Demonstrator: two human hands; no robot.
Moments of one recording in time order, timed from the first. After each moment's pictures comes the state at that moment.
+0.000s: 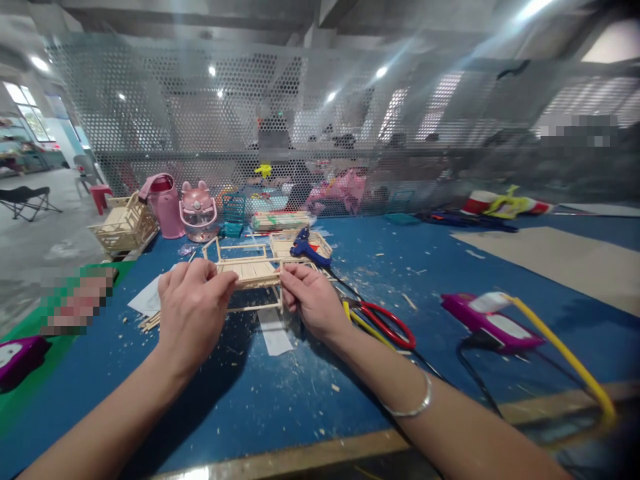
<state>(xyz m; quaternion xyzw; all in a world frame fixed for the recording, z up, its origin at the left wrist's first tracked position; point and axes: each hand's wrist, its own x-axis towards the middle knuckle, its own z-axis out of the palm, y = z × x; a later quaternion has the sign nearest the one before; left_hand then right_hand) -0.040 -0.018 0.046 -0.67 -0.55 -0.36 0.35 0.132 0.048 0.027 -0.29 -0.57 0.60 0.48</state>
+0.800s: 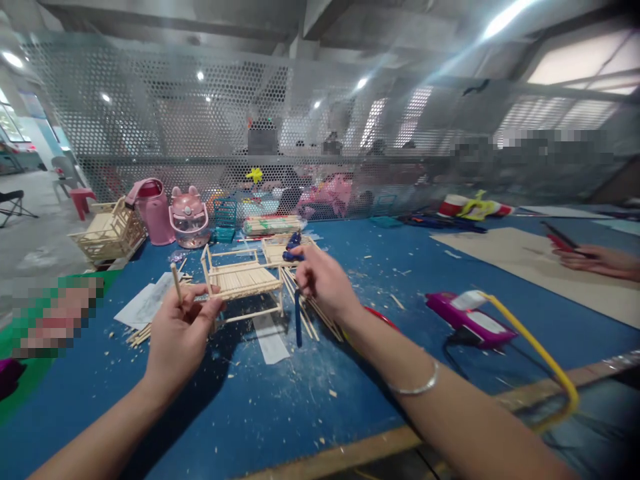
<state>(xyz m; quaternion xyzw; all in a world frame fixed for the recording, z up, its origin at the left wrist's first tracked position) -0.043 -0.018 0.019 -0.49 -0.49 -0.67 -0.27 0.157 0.077 0.047 -0.39 -0.62 0.47 0.50</state>
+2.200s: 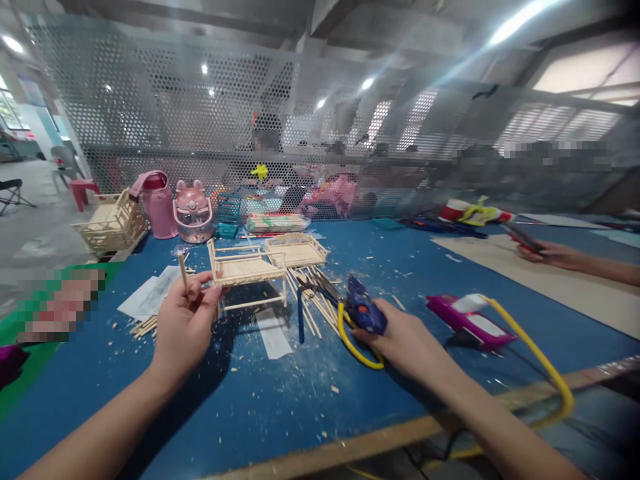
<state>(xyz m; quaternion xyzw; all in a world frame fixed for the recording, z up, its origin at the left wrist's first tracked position) -0.043 -0.014 0.020 -0.48 -0.47 -0.69 -0.25 0.255 0.019 0.022 -0.65 -0.74 0.04 0.16</state>
